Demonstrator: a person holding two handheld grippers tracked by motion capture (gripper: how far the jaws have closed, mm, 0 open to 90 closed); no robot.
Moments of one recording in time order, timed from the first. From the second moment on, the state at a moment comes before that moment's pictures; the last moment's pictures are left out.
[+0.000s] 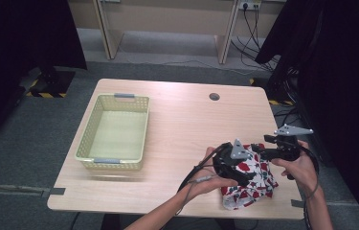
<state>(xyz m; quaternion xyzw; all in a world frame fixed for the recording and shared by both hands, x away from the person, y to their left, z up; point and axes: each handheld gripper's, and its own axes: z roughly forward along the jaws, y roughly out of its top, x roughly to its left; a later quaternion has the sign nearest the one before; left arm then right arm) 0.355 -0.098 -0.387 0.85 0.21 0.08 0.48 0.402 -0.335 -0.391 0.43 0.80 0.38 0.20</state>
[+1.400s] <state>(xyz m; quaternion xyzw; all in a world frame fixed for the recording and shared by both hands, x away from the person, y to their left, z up) 0.335 -0.004 -0.474 0.85 0.33 0.15 0.38 0.388 -0.252 -0.466 0.41 0.84 0.33 0.15</state>
